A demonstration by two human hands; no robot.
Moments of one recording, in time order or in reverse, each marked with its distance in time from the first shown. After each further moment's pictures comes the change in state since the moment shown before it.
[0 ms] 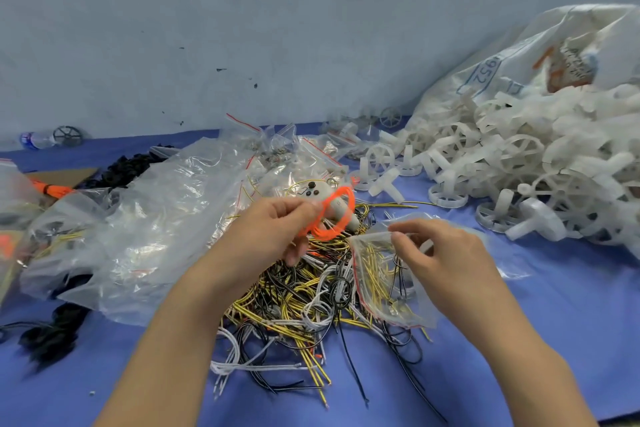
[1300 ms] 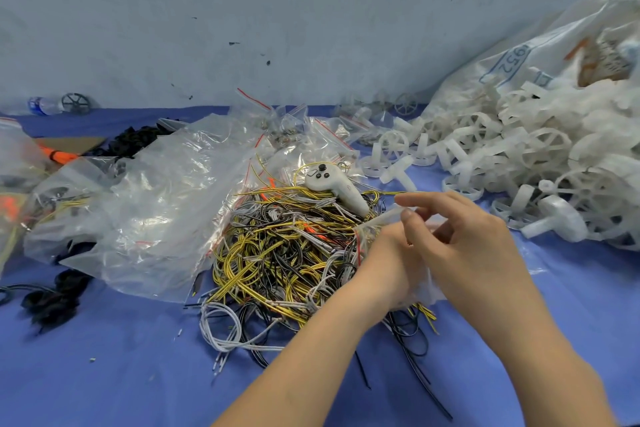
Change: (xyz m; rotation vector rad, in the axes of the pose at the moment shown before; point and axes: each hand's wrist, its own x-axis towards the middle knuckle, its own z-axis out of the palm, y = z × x) left_hand 0.037 -0.029 0.125 0.212 -0.025 0.157; right_hand -0.005 -0.016 0.000 0.120 0.099 -0.177
